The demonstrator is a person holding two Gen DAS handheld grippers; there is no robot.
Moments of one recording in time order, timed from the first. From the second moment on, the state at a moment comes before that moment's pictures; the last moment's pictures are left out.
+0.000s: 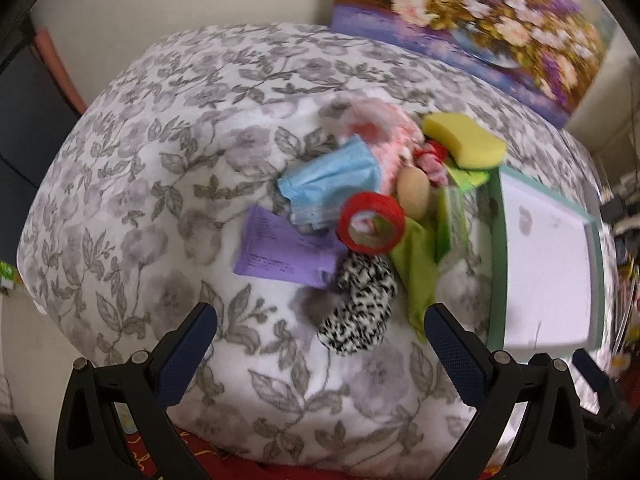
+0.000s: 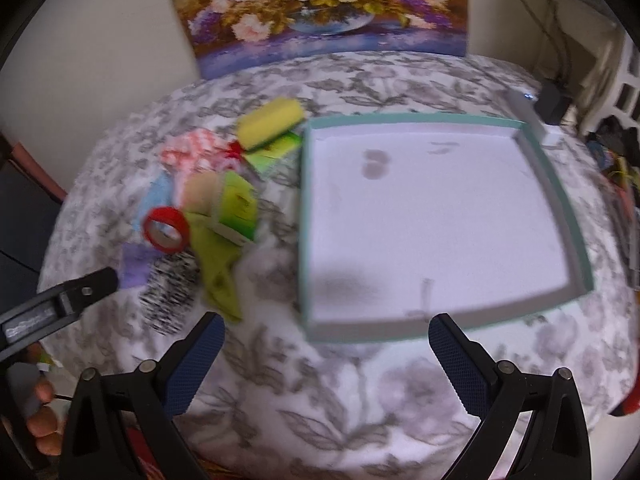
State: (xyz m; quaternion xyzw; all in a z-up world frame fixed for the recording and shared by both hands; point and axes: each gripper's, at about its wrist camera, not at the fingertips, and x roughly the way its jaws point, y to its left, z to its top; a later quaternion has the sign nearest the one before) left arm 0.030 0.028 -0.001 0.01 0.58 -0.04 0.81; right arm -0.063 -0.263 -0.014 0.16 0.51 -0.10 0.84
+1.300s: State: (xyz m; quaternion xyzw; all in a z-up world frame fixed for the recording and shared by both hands) left arm 0.094 0.119 -0.070 -0.12 0.65 0.07 0.75; right arm 0.048 -0.154 -0.058 0.13 0.58 0.02 0.81
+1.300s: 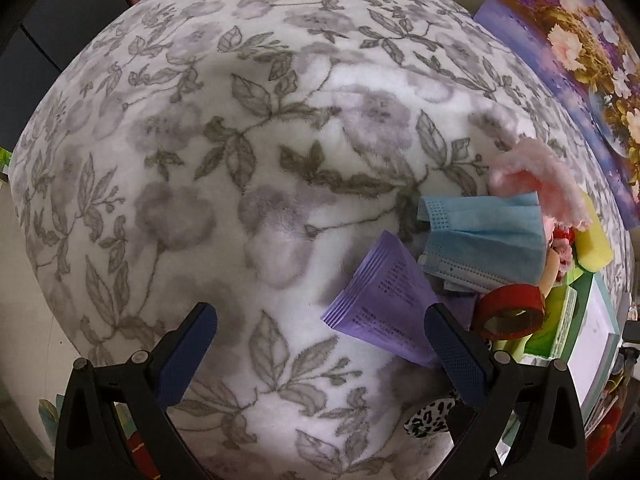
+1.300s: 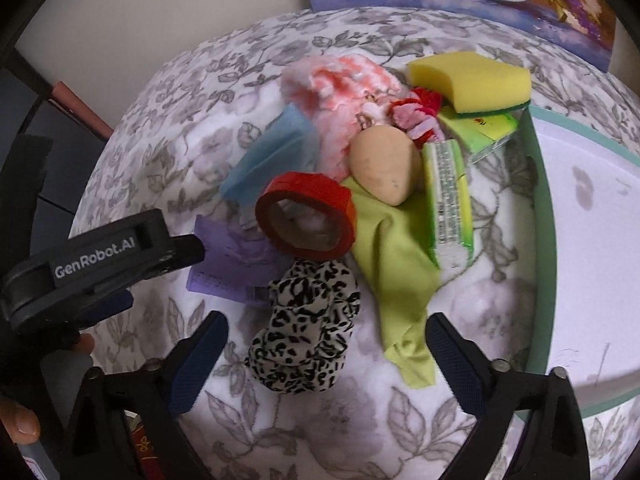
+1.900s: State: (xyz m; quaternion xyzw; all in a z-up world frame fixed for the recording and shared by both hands) left arm 0.094 0.106 -0.087 -0.12 0.66 0.05 0.74; right arm 0.042 -0.147 -0.072 0.15 0.60 0.06 0.79
